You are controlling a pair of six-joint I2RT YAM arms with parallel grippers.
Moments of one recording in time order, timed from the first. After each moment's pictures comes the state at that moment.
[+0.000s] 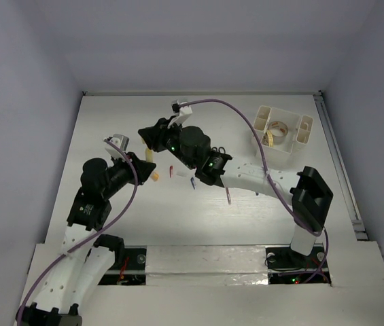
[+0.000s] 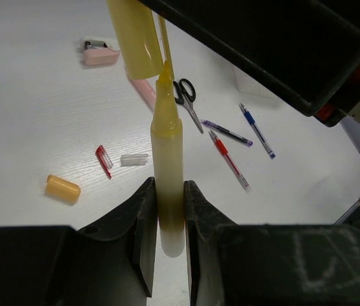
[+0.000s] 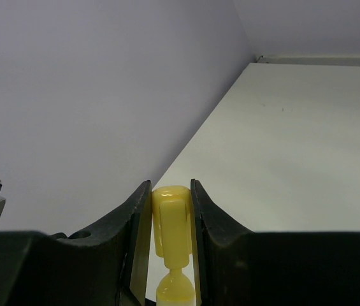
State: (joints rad) left arm -0.23 0.61 0.61 -0.23 0.40 -0.37; right arm 1.05 1.78 1.45 0.42 0.29 0.53
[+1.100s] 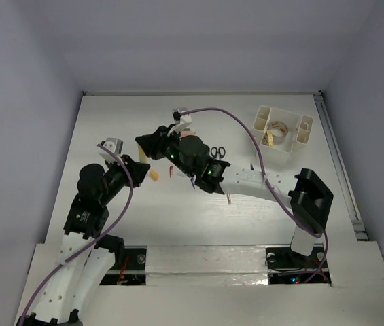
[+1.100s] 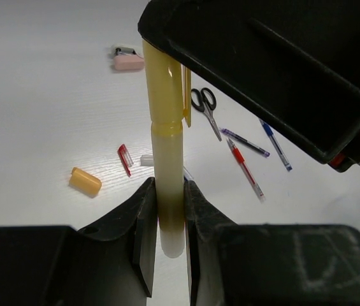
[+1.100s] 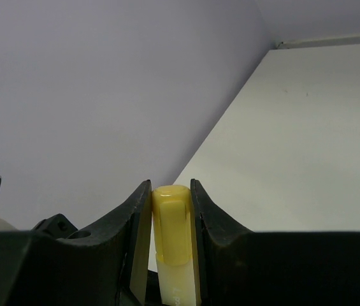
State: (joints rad) left arm -0.23 0.53 0.61 -0.28 0.29 -0.37; right arm 1.09 1.78 1.39 0.49 0.29 0.60
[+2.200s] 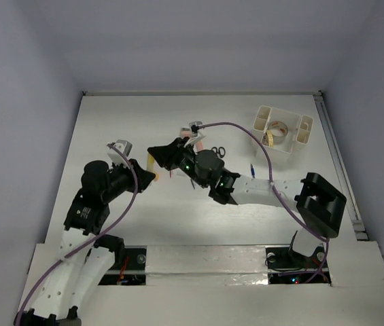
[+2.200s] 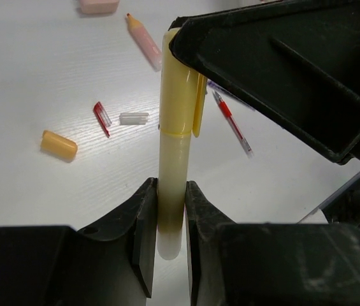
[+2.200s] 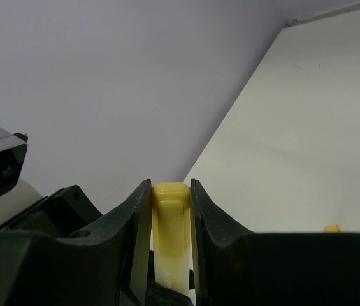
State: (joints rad) left arm -0.24 0.57 0.65 -0.42 0.37 -0.34; right arm 1.09 1.68 1.10 0.67 0.24 0.75
